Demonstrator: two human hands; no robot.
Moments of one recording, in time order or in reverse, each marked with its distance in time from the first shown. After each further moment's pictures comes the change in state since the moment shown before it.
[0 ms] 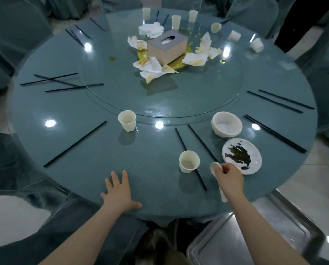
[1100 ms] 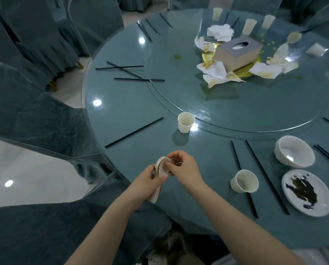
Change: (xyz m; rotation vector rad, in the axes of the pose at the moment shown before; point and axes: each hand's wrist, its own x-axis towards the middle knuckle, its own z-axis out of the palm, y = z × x) left_hand -0.040 -0.070 -0.064 -1.231 -0.028 0.126; right_hand -0.120 -0.185 0.168 0.265 -0.744 -0.299
